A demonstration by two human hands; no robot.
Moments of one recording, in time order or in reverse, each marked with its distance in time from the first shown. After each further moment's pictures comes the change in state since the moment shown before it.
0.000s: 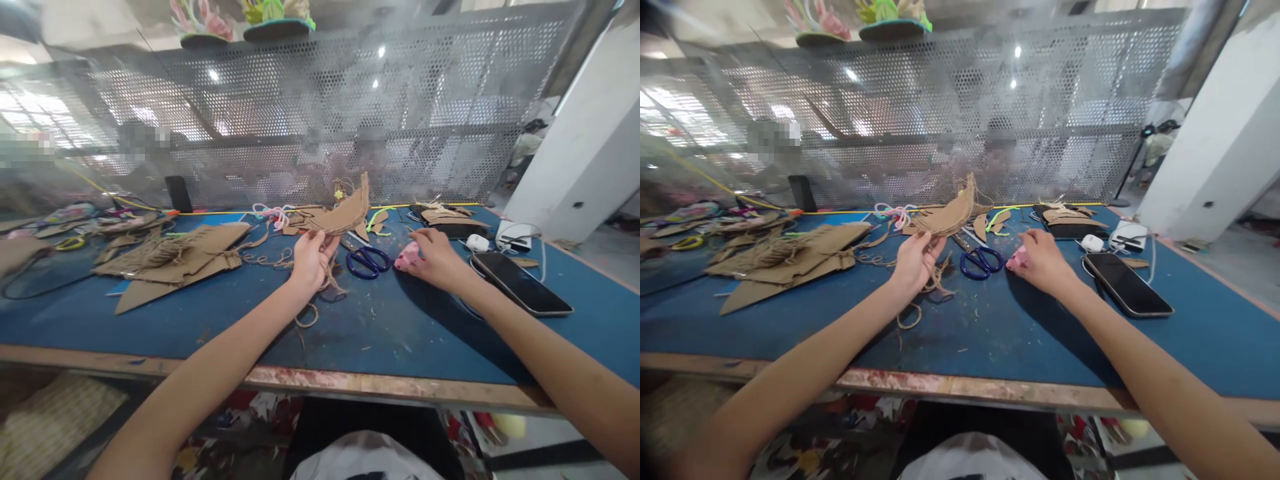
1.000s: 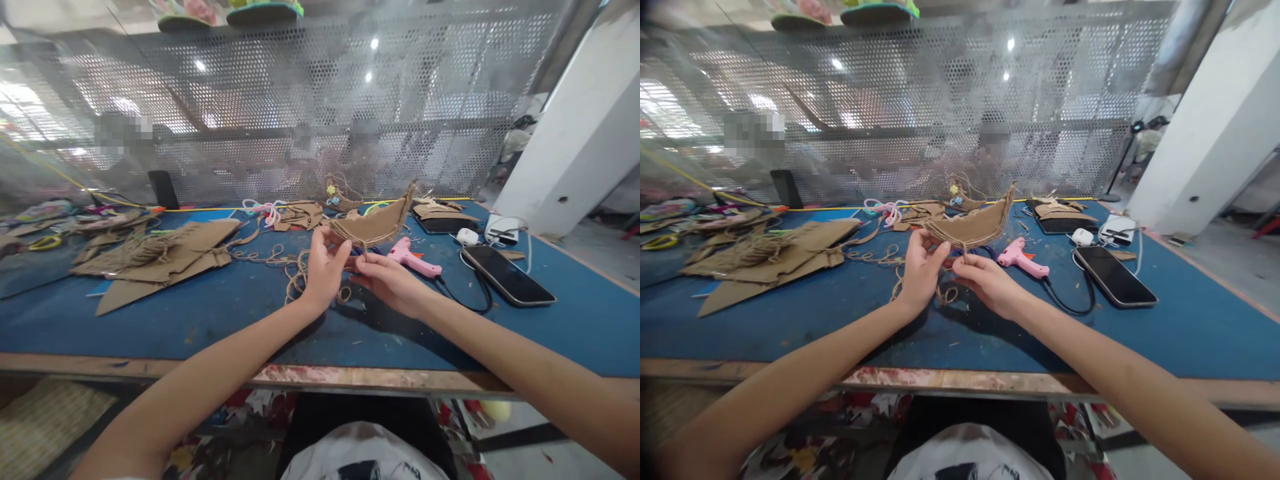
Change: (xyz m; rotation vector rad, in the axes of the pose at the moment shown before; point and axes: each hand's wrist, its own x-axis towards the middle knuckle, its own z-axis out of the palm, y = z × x) left_hand -0.039 -0.022 0.008 0.458 -0.288 0.376; right_hand -0.010 -0.091 0.003 1.723 -0.384 0.386
